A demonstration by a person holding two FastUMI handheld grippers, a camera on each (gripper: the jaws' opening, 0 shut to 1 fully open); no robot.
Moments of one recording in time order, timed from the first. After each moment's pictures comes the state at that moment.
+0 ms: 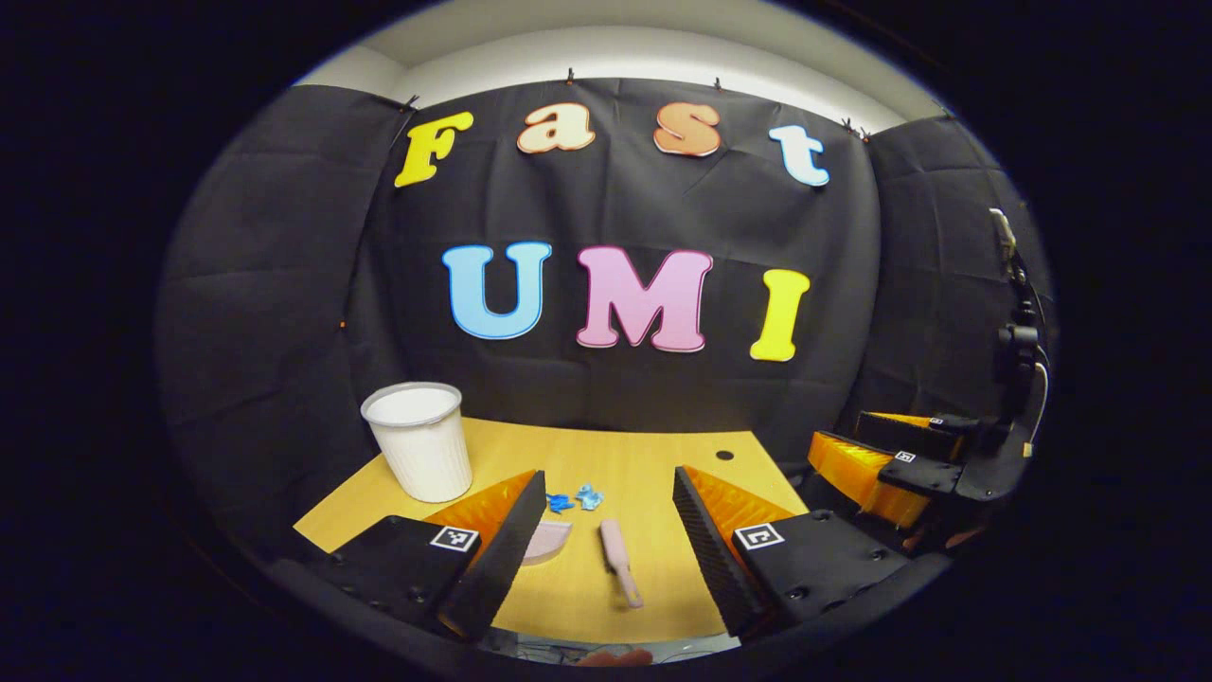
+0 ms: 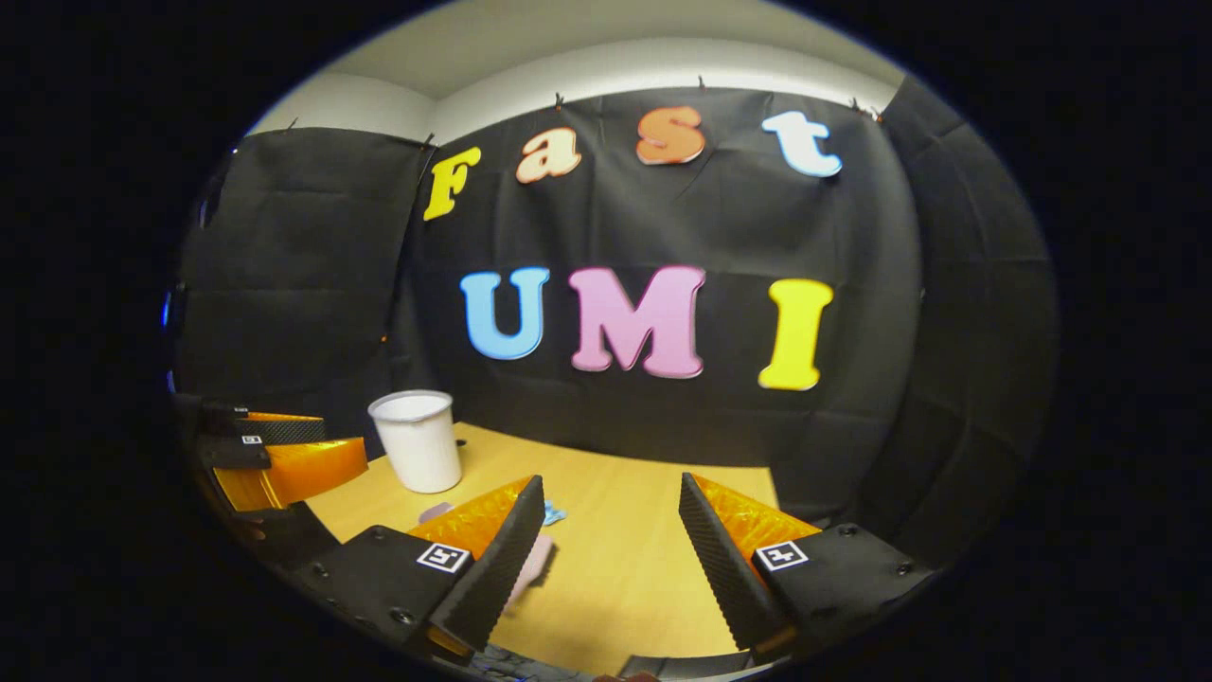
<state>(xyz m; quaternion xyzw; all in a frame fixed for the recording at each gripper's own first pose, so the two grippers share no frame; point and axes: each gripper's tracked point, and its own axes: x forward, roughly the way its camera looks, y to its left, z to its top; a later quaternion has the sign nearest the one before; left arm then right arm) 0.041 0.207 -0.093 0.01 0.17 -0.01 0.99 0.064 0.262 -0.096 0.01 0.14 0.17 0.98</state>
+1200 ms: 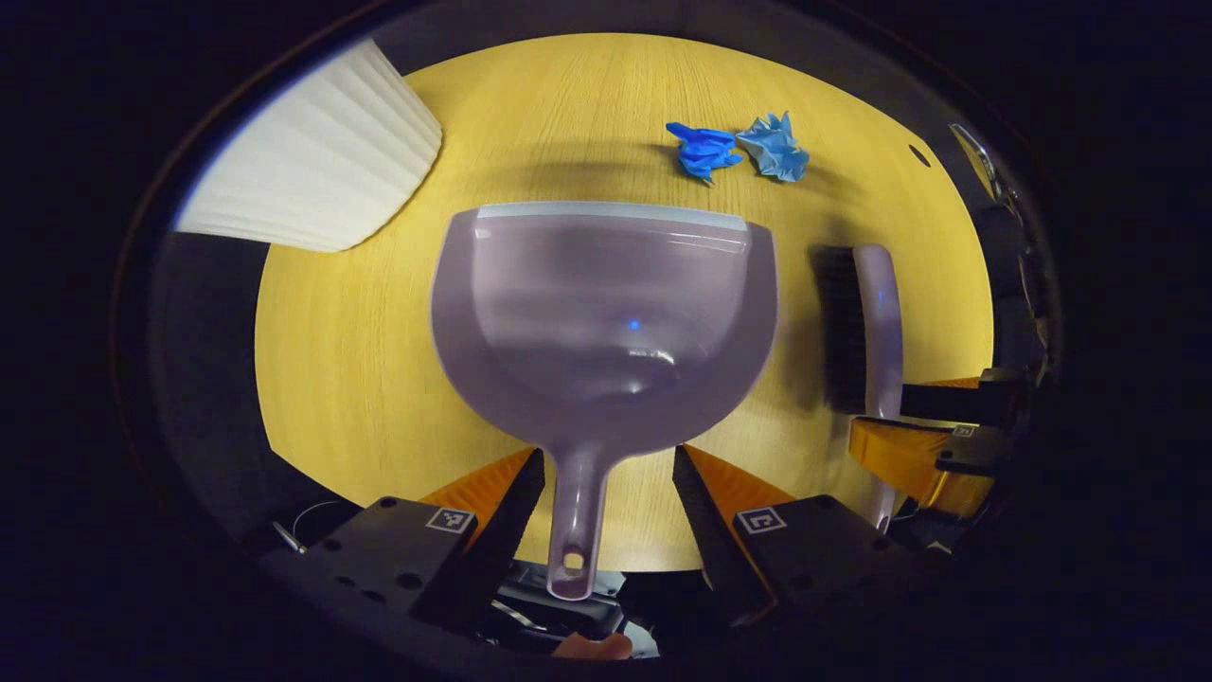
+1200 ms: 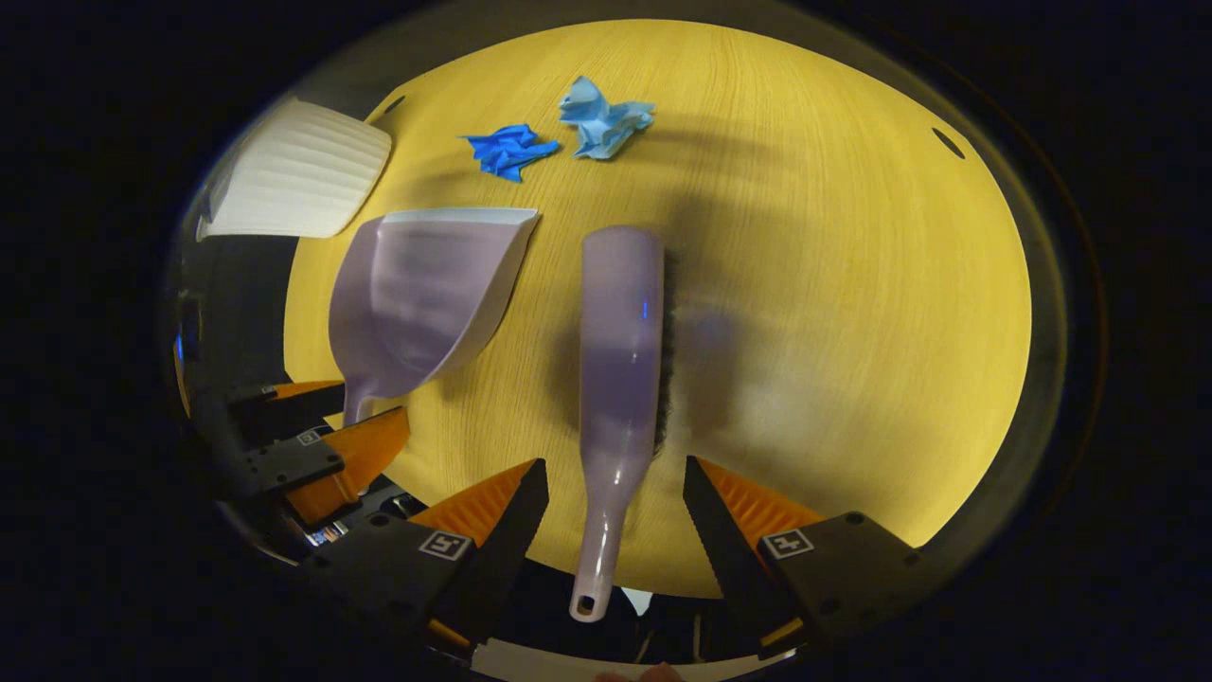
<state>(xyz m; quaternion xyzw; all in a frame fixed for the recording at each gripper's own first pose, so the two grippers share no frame) 0.158 0.334 -0.445 0.00 0.73 0.01 0.68 0.131 0.393 -0.404 0.00 0.73 0.17 0.66</state>
